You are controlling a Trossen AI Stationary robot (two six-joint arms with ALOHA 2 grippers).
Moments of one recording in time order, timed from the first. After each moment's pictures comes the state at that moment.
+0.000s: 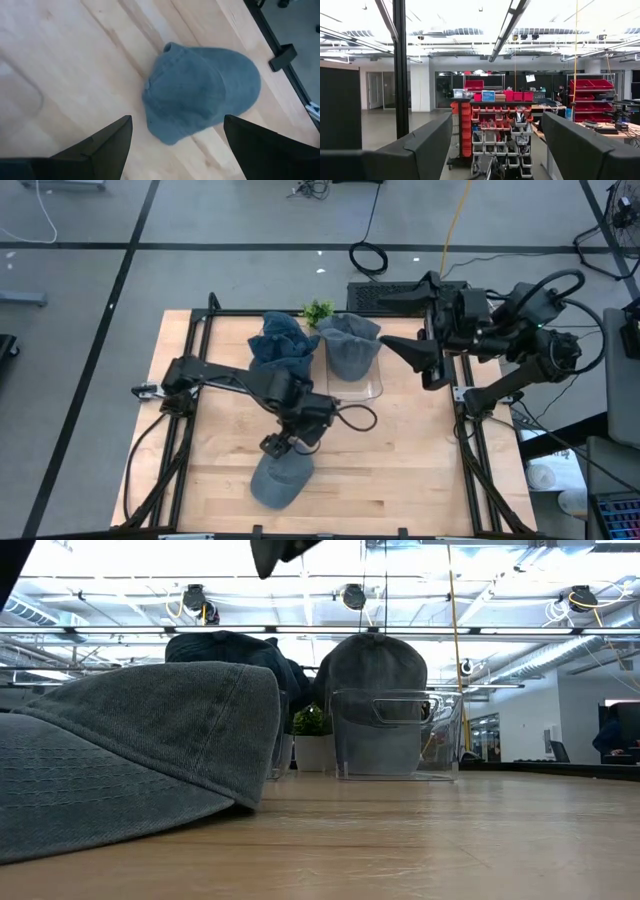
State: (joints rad) left arm -0.21 2.00 2.07 -1.51 0.26 0.41; right arm 0.22 1.36 1.93 -0.21 0.21 -0.04
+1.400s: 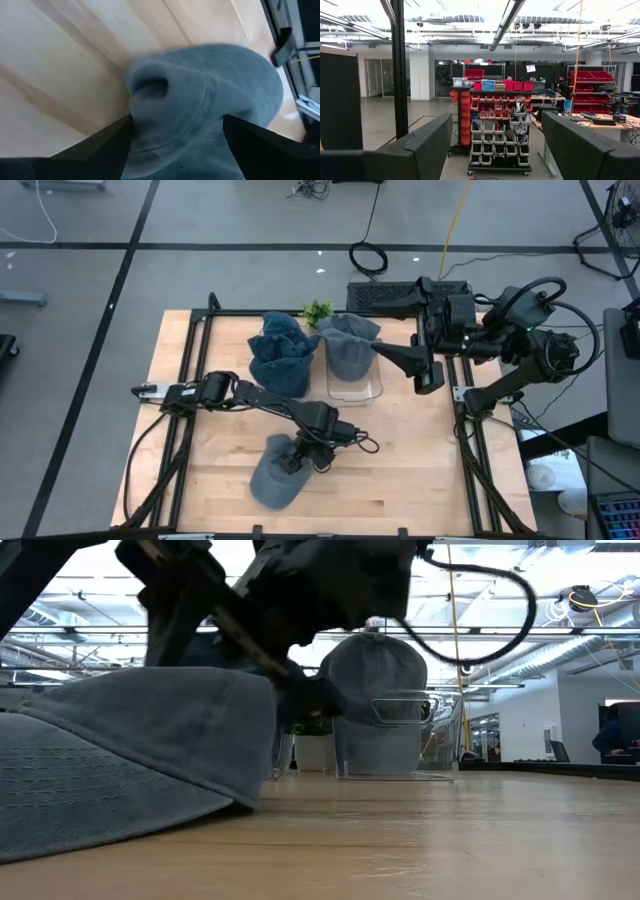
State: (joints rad) left arm -0.21 2.31 1.91 -1.33 0.56 0.57; right arm 0.22 1.38 1.93 -0.26 0.21 -0.05
